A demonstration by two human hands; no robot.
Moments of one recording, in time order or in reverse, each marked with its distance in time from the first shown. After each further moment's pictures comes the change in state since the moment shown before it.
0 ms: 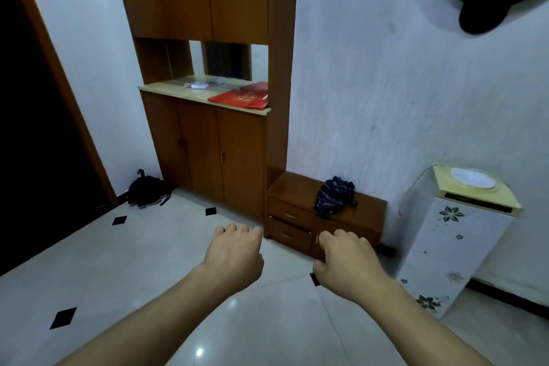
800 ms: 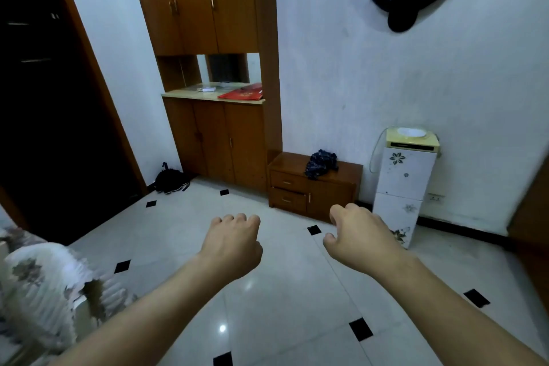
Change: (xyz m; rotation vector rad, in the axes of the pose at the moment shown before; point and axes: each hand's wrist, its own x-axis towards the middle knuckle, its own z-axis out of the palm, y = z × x) left_hand -0.468 0.136 -0.124 -0.003 0.061 0.003; right_hand -0.486 -0.067 -0.101 0.088 0.113 0.058
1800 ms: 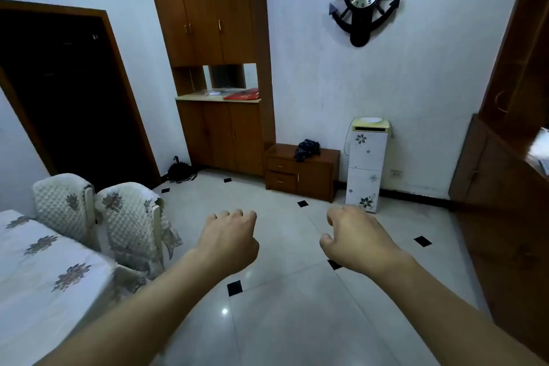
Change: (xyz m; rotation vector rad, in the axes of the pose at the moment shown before) left_hand -0.493 0.110 -0.143 0.000 0.025 0.019; right_hand -0.511 -0.105 -0.123 0.058 0.020 0.037
